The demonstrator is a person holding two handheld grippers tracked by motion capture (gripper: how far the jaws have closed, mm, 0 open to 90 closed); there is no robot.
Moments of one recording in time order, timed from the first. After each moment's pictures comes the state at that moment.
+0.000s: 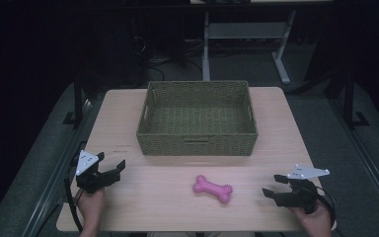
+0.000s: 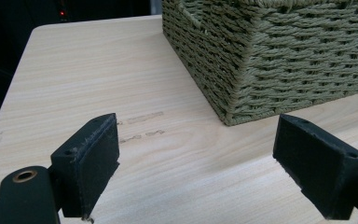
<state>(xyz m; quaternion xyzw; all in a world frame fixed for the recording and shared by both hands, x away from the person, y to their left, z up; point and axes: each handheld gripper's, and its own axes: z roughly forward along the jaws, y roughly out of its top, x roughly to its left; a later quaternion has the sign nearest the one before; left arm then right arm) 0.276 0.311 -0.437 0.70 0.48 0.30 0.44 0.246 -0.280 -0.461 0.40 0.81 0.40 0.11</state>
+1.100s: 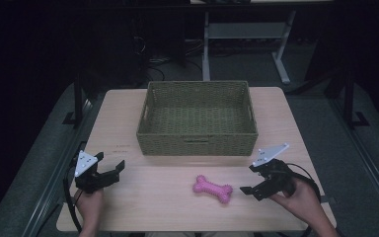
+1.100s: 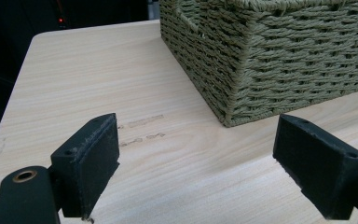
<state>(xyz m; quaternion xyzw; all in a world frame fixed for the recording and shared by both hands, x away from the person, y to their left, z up) 0.274 0.312 -0.436 0.70 0.47 0.30 0.45 0.273 -0.198 -0.388 0.27 0.91 0.31 0.05</state>
